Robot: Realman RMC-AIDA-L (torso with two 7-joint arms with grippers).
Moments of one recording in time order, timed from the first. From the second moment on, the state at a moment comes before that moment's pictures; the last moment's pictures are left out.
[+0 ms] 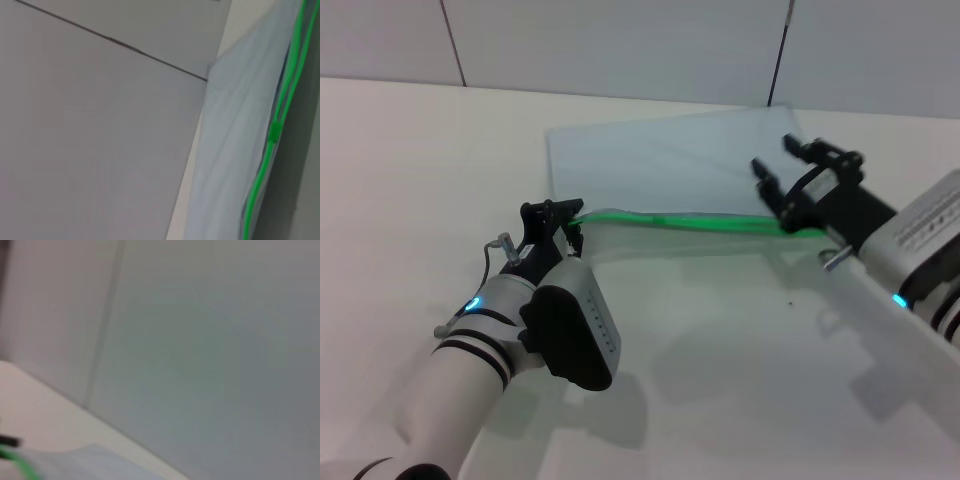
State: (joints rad) left arm -0.56 -2.02 -0.18 -0.71 1.28 0.93 1.66; right arm 0.70 2.03 0.20 0.29 -1.97 -0.92 -0.04
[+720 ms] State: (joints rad) left arm -0.56 -2.02 -0.18 -0.70 1.31 0.94 1.58; right arm 0.71 2.02 0.18 0.23 -2.43 -1.06 0.18
